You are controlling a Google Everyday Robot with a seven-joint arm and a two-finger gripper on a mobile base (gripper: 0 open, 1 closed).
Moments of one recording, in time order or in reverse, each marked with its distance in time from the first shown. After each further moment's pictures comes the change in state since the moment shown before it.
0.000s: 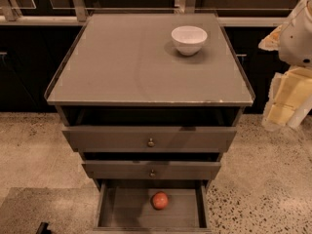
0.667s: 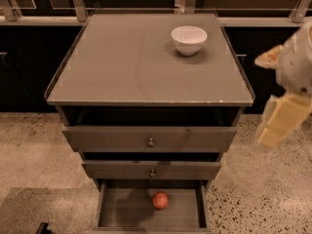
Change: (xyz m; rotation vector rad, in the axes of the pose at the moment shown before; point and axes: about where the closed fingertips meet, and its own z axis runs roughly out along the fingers) arm -0.002 0.030 0.016 0.015 -0.089 0.036
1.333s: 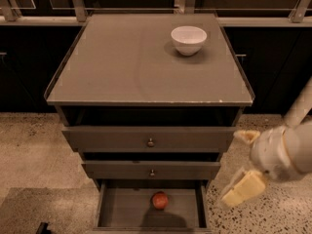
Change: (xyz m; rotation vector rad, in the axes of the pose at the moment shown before) arm 0.032 0.082 0.138 -0.158 -0.300 0.279
